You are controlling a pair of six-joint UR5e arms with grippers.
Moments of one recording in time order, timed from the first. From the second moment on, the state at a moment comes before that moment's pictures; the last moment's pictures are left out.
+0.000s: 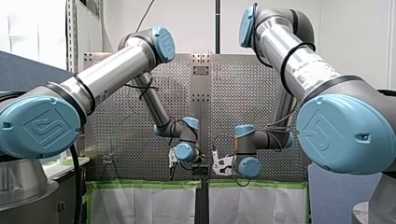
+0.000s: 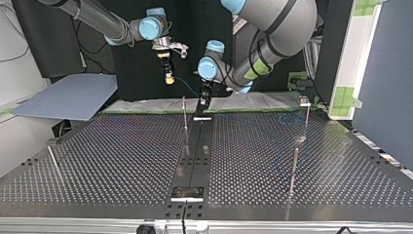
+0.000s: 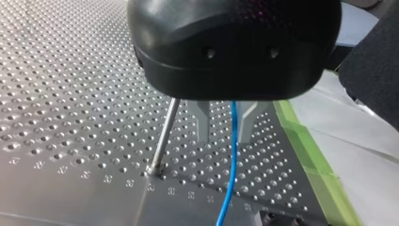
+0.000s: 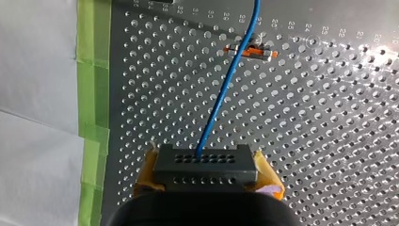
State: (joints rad) left arm -0.55 -2.50 -1.54 -2.53 -1.84 -1.69; right arm 2.14 -0.74 1.93 -1.02 1.64 1.46
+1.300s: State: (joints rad) left arm -0.49 -2.51 -1.54 -2.60 -1.79 -1.64; right arm 2.17 -0.74 1.93 -1.04 1.53 1.45
